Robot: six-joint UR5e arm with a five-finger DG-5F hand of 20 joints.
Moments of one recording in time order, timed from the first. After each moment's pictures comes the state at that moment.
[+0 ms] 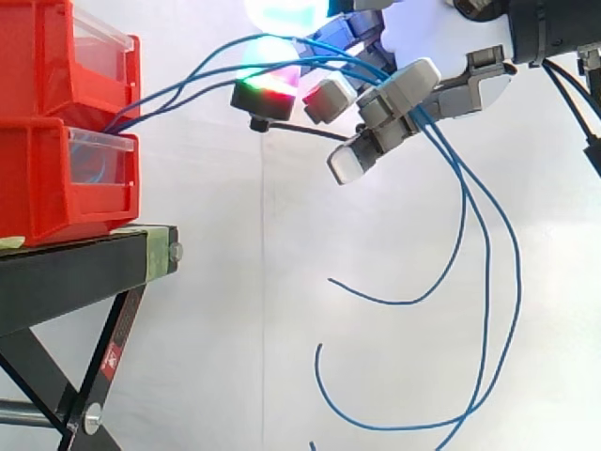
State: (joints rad) arm 0.14 -1.83 -1.54 -3.10 -1.35 -0.25
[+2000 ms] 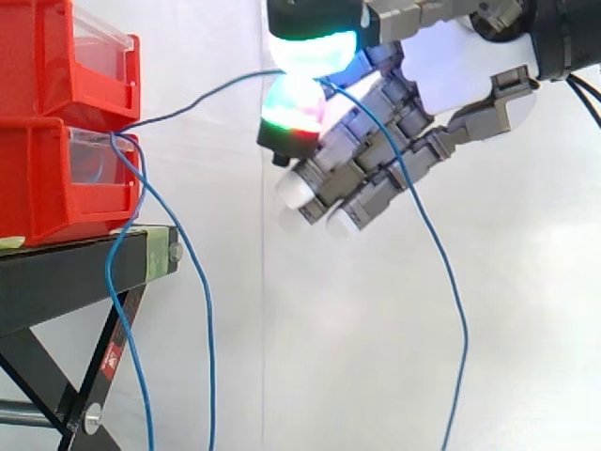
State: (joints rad) arm 0.14 -1.83 -1.54 -3.20 -1.35 -0.25
